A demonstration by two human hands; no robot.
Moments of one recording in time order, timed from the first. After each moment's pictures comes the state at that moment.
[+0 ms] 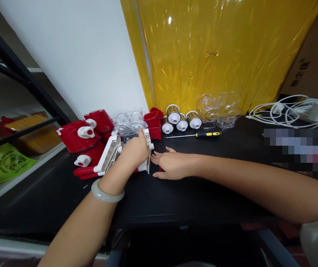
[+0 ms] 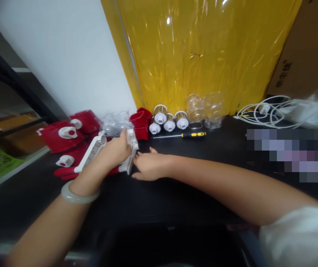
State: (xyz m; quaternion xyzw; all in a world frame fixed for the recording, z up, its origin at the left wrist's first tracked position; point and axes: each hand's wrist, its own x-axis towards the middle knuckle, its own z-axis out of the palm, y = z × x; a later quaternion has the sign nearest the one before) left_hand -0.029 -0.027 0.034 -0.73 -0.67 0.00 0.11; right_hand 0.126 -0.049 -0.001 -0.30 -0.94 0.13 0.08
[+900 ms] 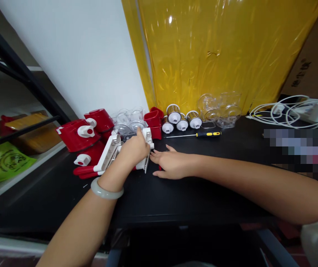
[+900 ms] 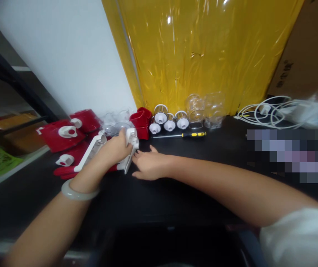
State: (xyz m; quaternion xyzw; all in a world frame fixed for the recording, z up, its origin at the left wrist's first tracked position) left_hand -0.032 -0.022 0.036 -0.73 -0.68 -0.02 0.10; right_hand 0.126 -0.046 -0.008 -0.30 -0.94 0.11 0.10
